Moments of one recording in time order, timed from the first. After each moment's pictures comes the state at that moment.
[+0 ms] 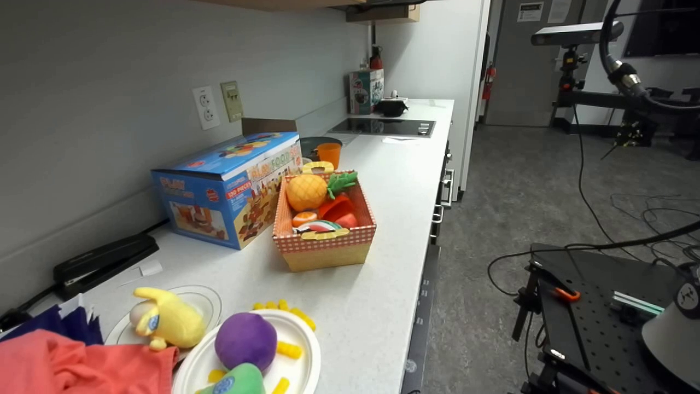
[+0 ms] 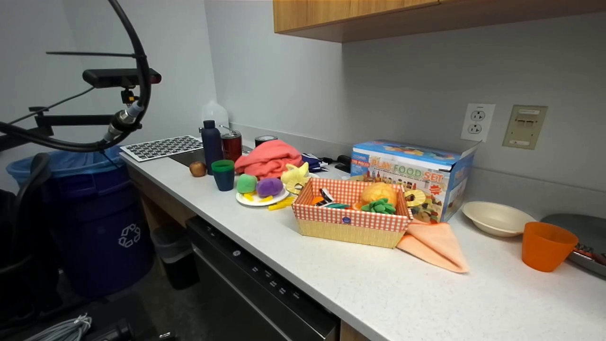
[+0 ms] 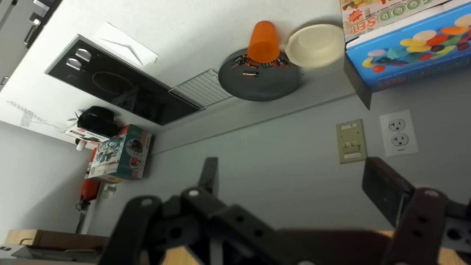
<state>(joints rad) -0.36 -0.50 0.16 -2.15 -0.43 2.35 0.61</state>
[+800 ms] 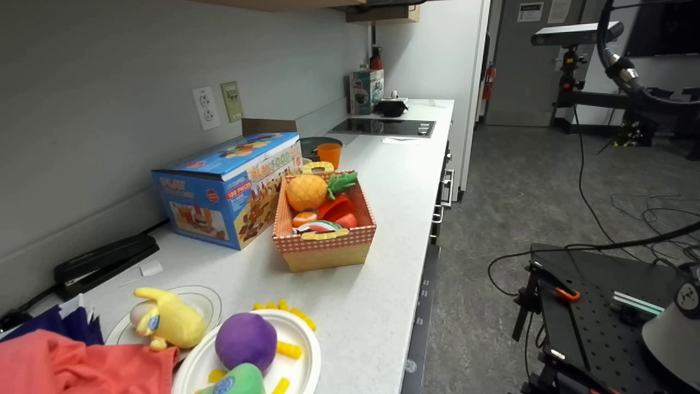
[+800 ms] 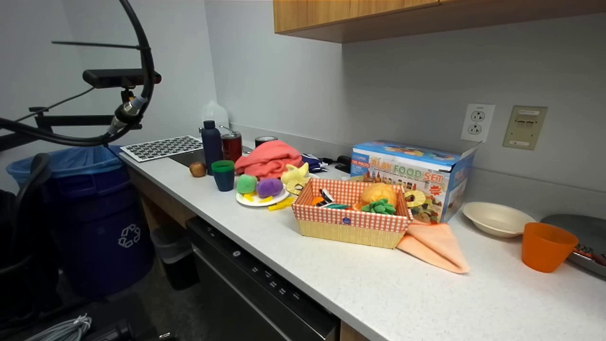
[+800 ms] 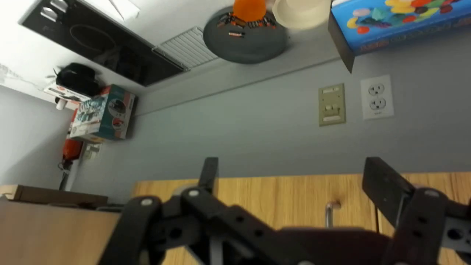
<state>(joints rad) -0.35 -0.48 0.17 -2.08 -0.49 2.42 0.61</state>
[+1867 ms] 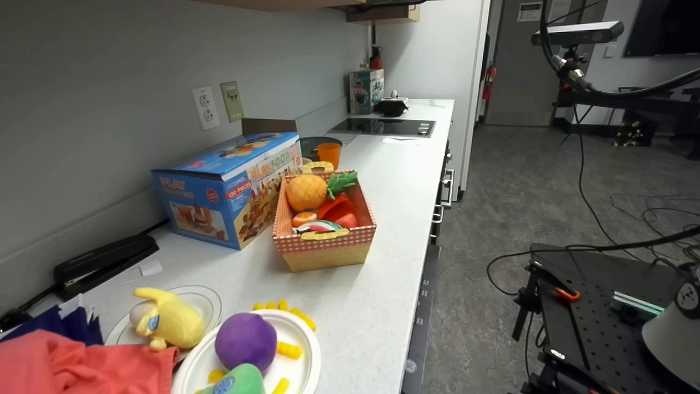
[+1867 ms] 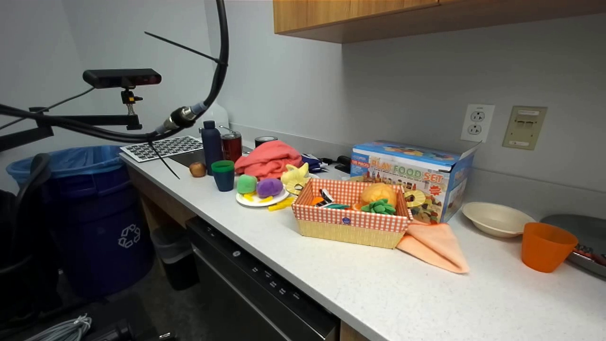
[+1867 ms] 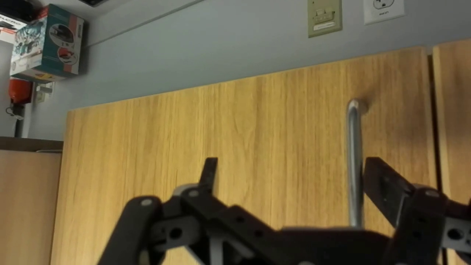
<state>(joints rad) -0.38 -0.10 0.13 -1.74 -0.62 2.68 0.66</state>
